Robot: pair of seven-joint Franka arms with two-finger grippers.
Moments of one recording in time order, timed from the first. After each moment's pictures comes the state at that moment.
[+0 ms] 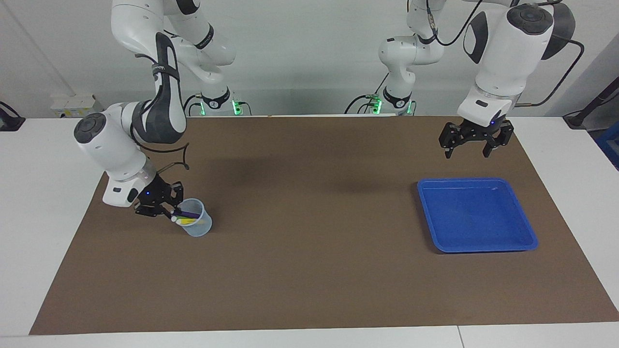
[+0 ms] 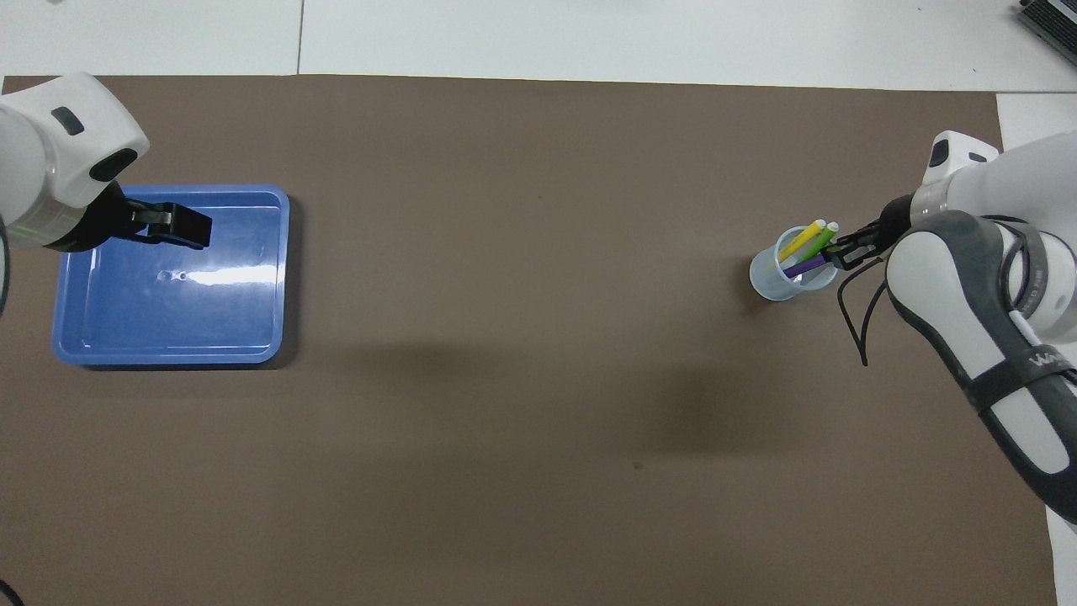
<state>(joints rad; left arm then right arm) -0.03 0.06 -0.14 -1.60 0.12 1.73 -0.05 -0.14 0.28 0.07 -1.83 0.15 2.14 -0.65</state>
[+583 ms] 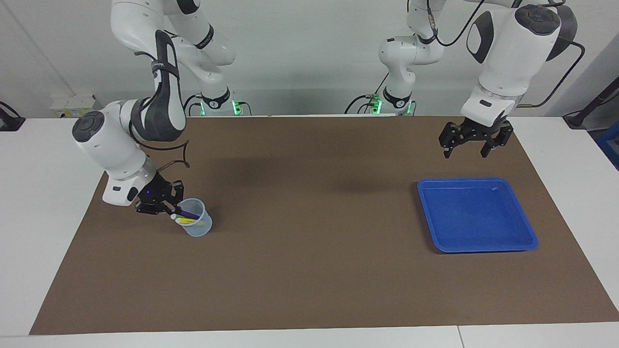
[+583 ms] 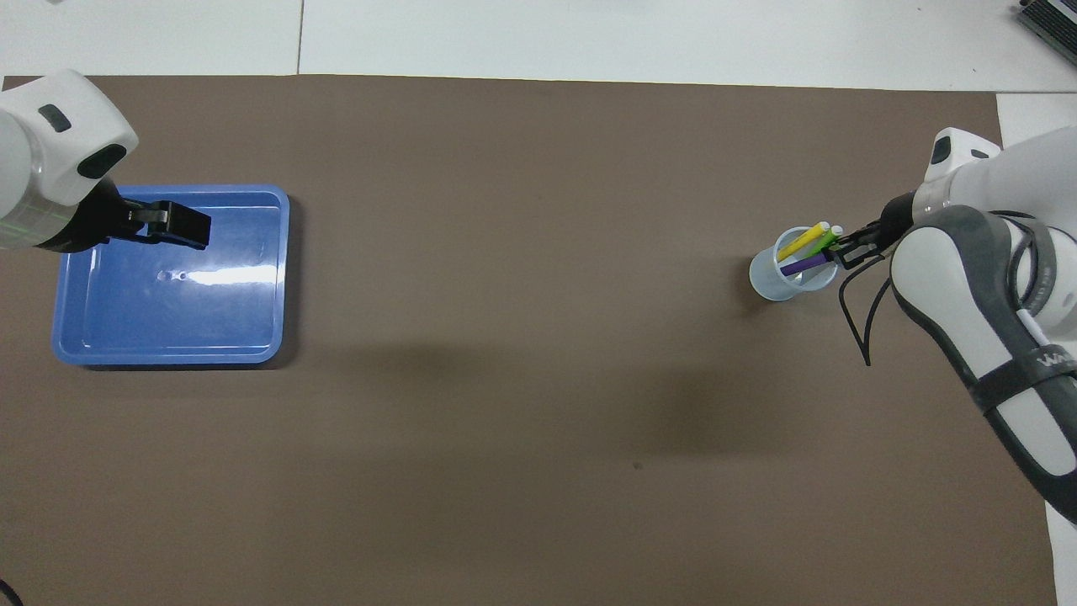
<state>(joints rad) -0.02 0.06 -0.13 -1.60 0.06 1.73 -0.05 -0.14 0.27 0.08 -1.81 0.16 2.10 -0.64</state>
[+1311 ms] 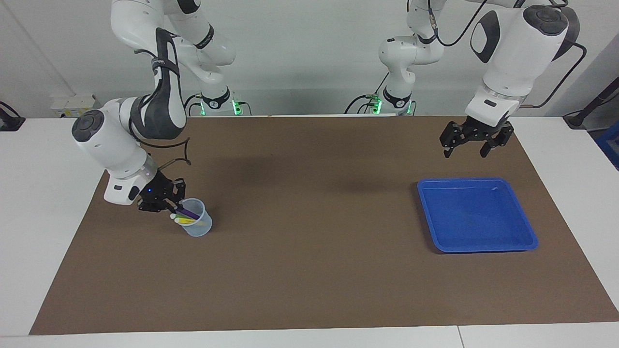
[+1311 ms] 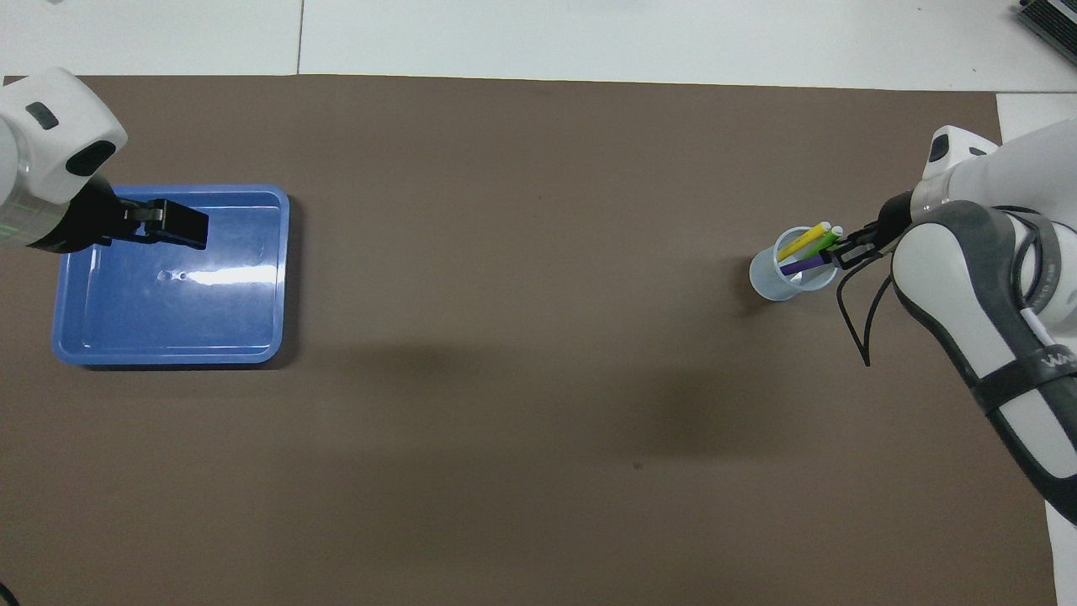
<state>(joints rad) -0.01 0.06 -0.14 -1.60 0.03 1.73 -0.05 -0.13 0.27 0.09 -1.79 0.16 2.06 -0.60</state>
